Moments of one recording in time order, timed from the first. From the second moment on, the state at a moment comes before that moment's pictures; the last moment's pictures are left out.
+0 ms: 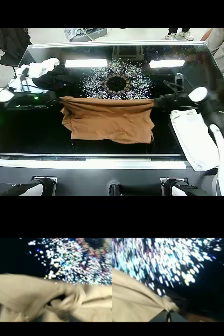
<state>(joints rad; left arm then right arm) 0.09 -1.29 1.15 0.94 -1.01 -1.39 -0.05 -1.31 1.11 -1.01 0.87 1.07</state>
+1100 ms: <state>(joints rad) 0.09 -1.35 0.78 0.96 -1.17 -1.37 -0.31 -1.39 1.05 -1.09 1.50 0.86</state>
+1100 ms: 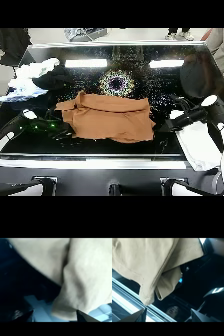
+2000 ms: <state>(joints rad) 0.01 -1.25 0.76 0.95 -1.03 -1.39 -0.17 -1.39 0.89 -0.99 1.42 0.83</state>
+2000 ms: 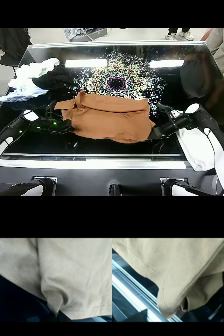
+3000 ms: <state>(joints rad) 0.07 -1.02 1.91 0.97 -1.01 -1.38 -0.16 -1.02 1.87 -1.06 1.24 0.86</state>
